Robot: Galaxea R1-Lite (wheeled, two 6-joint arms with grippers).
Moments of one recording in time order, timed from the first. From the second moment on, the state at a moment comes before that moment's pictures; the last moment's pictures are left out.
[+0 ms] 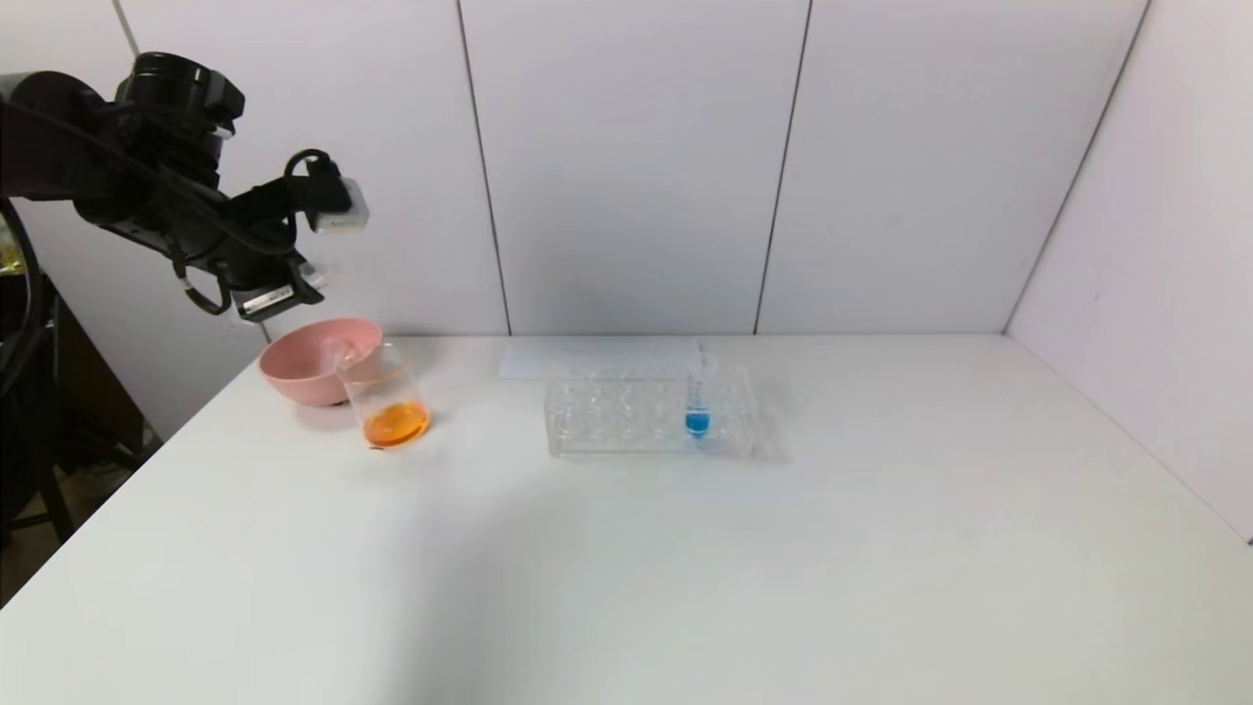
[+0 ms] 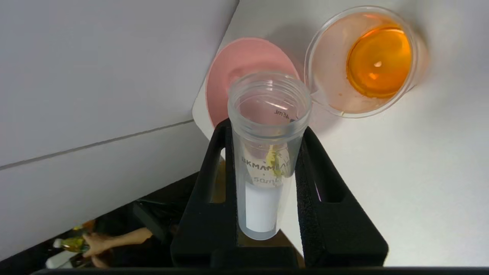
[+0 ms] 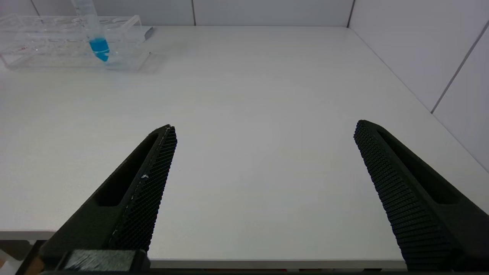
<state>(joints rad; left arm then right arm) 0.02 1.98 -1.96 0.66 -0.02 1.07 0.00 0.00 0.00 0.00 0.00 0.01</state>
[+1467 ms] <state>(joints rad) 0.03 1.95 -1.60 -0.07 0.09 0.01 0.00 0.00 0.00 0.00 0.00 0.01</state>
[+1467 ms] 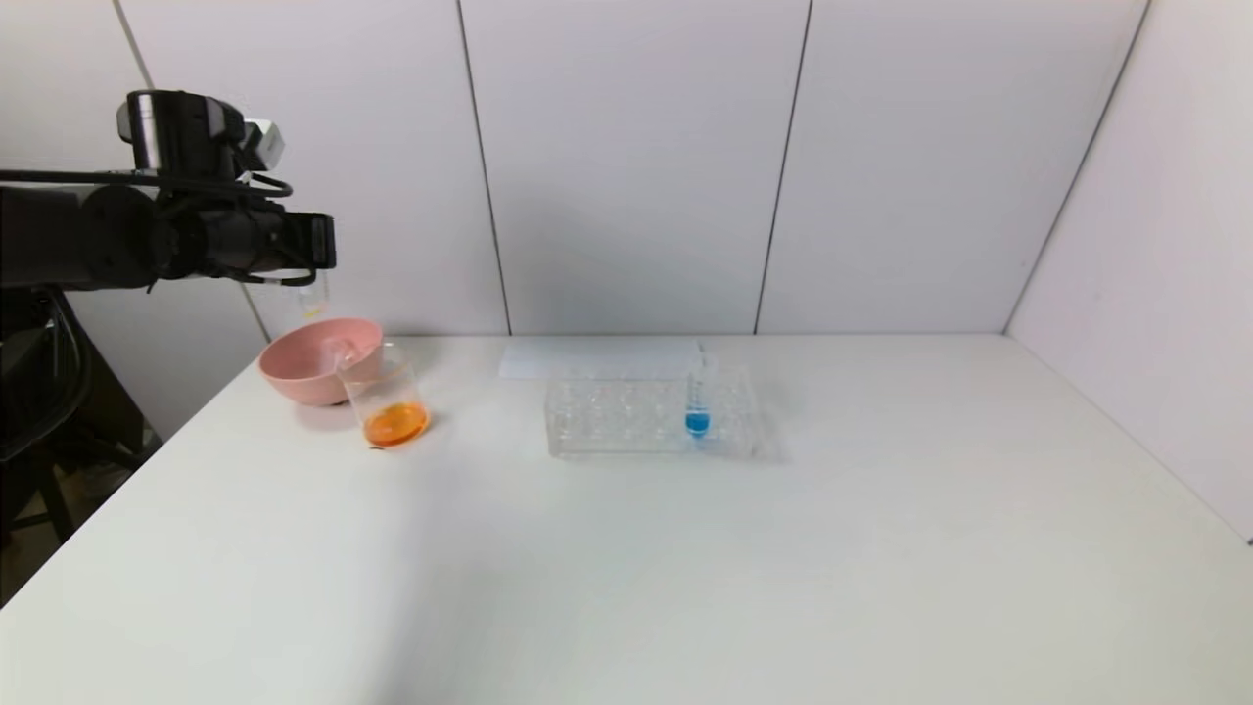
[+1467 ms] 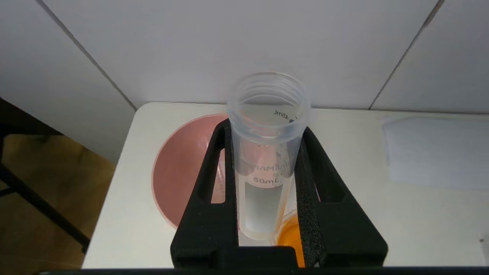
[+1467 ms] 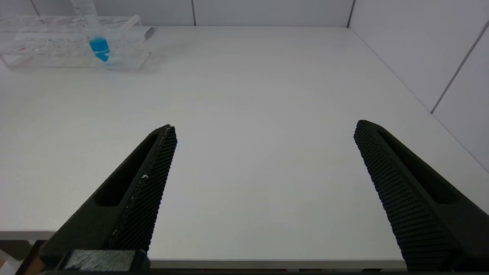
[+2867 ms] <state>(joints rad) 0.12 2.19 -1.54 -0.31 0.05 -0.13 0.00 0.00 0.00 0.00 0.00 0.01</state>
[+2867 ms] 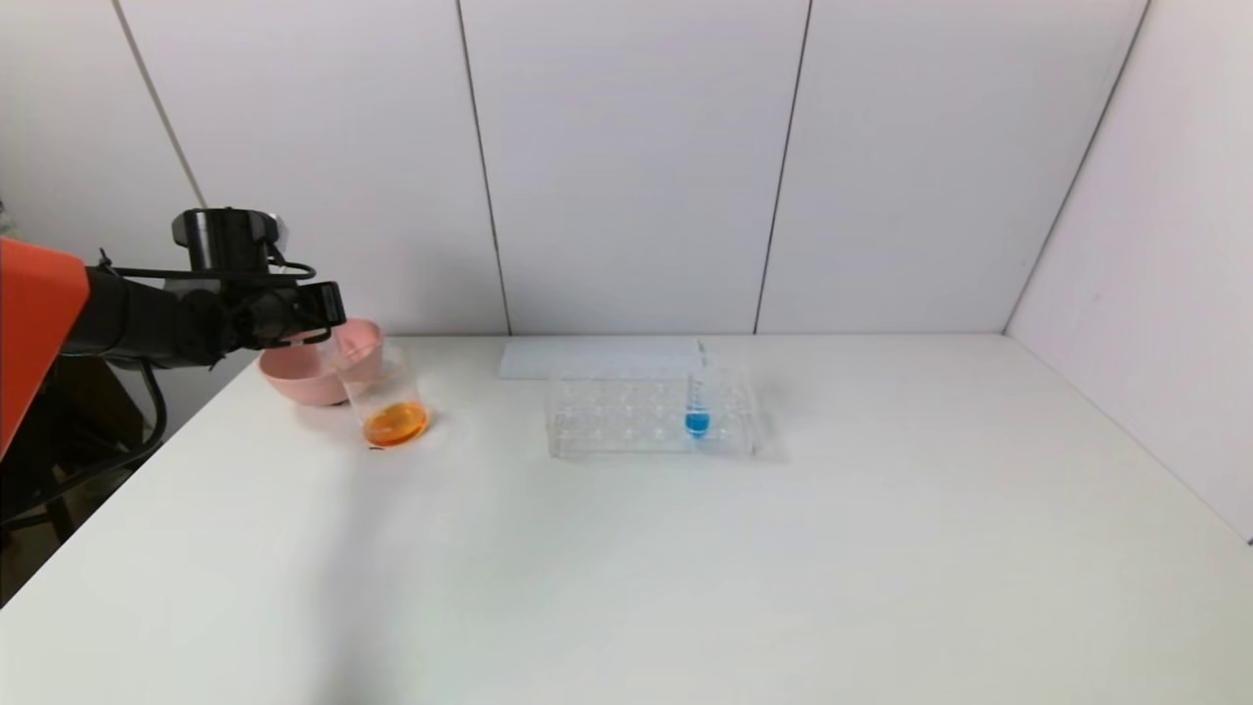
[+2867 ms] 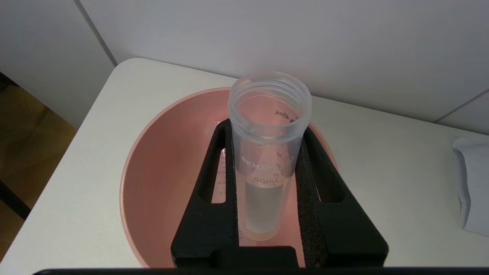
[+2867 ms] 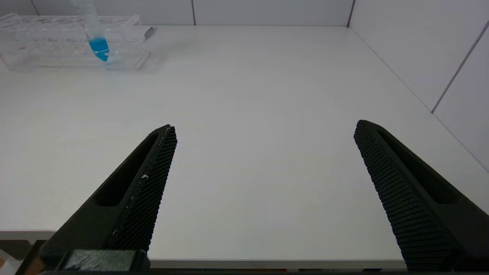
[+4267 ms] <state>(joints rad) 0.12 2.13 -1.50 -0.32 0.03 -0.12 0.00 0.00 0.00 0.00 0.00 0.01</state>
